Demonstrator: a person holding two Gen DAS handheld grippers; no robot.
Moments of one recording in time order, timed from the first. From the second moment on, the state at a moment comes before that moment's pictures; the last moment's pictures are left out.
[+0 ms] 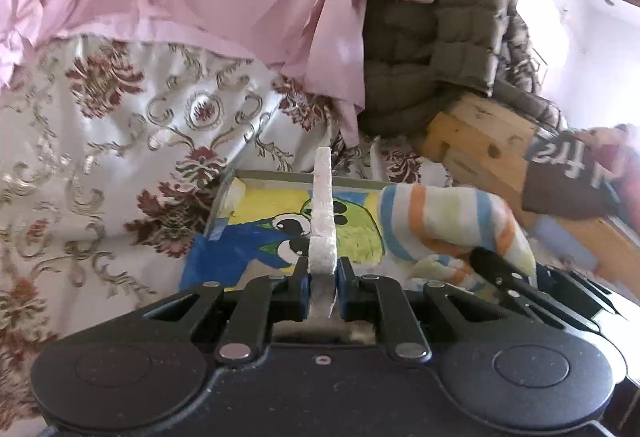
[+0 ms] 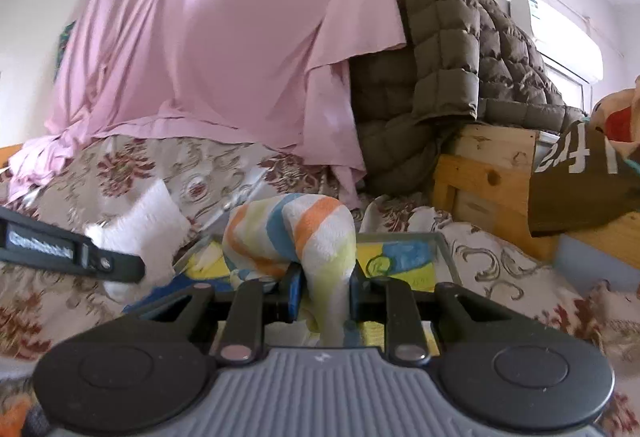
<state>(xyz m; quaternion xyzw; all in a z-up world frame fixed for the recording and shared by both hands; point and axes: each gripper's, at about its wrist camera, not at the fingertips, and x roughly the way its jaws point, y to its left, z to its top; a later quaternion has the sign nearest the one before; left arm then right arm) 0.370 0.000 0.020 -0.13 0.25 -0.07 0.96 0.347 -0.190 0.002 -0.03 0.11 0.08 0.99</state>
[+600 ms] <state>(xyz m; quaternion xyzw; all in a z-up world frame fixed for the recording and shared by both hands) 0.440 -0.020 -0.020 -0.15 0.34 -0.06 0.93 0.399 -0.213 -0.025 0.03 0.18 0.08 0.98</state>
